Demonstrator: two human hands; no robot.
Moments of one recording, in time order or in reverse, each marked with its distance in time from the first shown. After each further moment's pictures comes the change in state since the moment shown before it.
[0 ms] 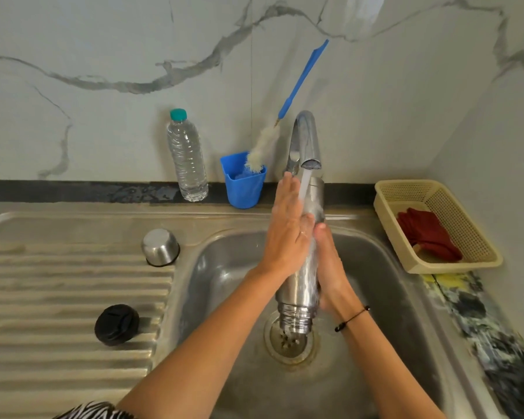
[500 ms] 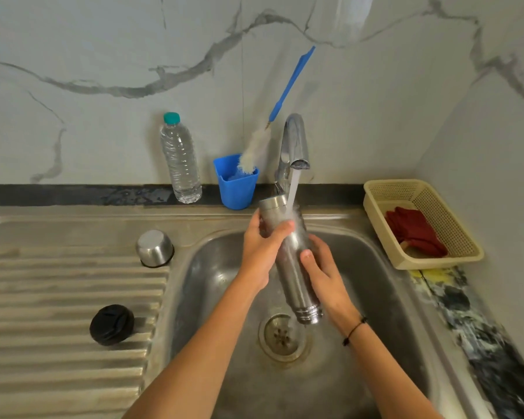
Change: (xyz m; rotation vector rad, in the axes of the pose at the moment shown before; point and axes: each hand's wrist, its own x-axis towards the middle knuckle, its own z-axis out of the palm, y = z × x) left_hand -0.015 -0.016 -0.008 -0.696 0.148 -0.595; right_hand -0.019 0.013 -0.034 -0.545 0.054 0.008
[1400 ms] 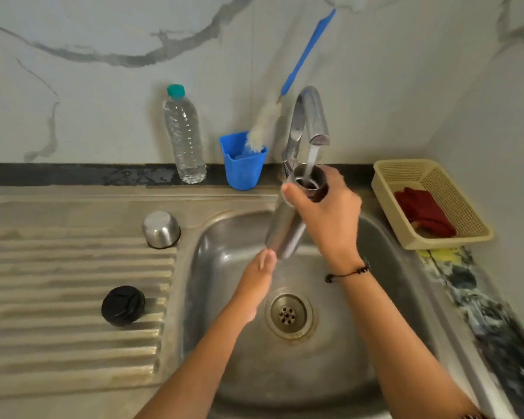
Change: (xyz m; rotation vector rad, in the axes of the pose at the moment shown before) left_hand -0.038 -0.058 -0.051 0.327 -0.122 -0.306; right_hand 0.009 -0.089 0.031 -0.443 0.445 -0.454
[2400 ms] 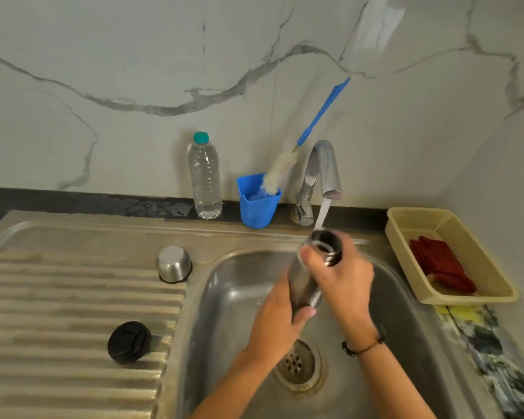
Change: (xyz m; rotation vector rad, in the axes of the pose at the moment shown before) left_hand 0.007 0.007 0.014 0.528 0.089 0.358; right_hand -0.010 0.029 0.011 0.006 -0.054 0.018
